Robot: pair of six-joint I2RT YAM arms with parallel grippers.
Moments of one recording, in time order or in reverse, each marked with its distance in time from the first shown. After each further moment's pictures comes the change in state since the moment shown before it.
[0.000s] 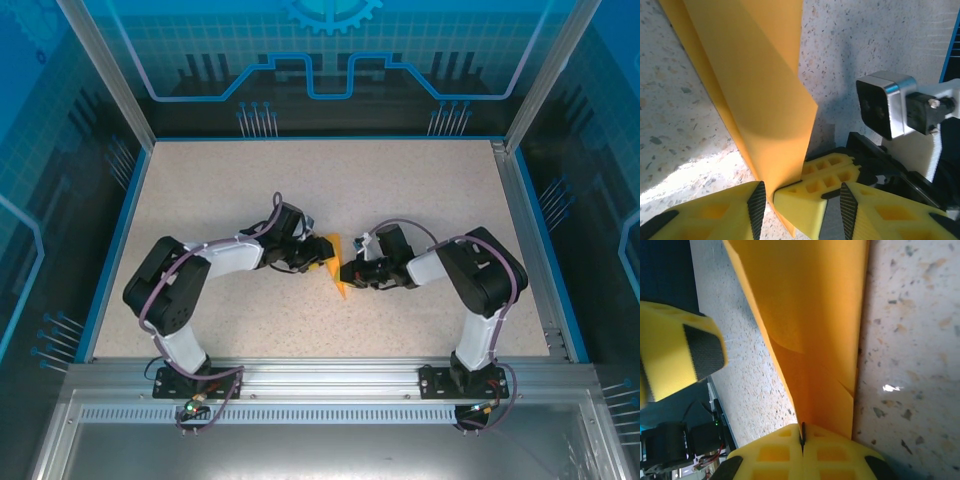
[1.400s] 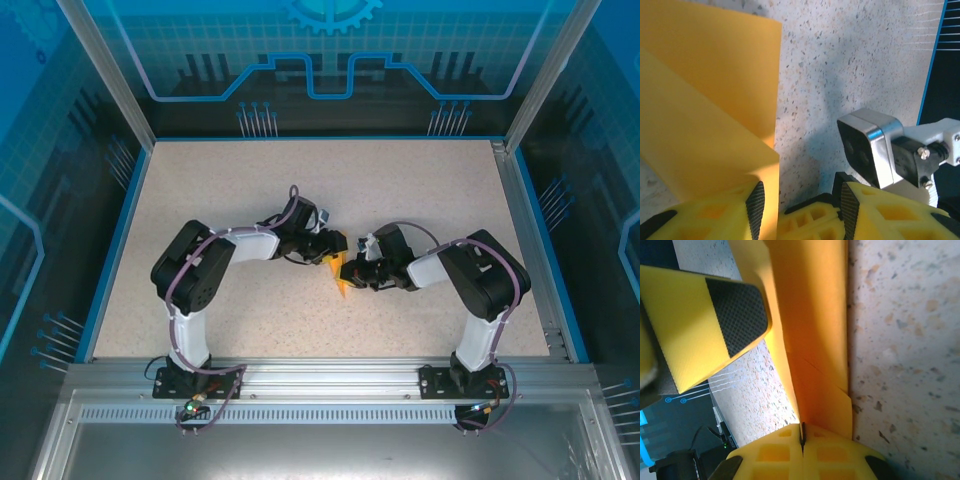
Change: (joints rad) left arm -0.007 0.193 0.147 0.095 0.074 0.020; right arm 0.017 -0.026 -0.012 0.006 0.079 0.145
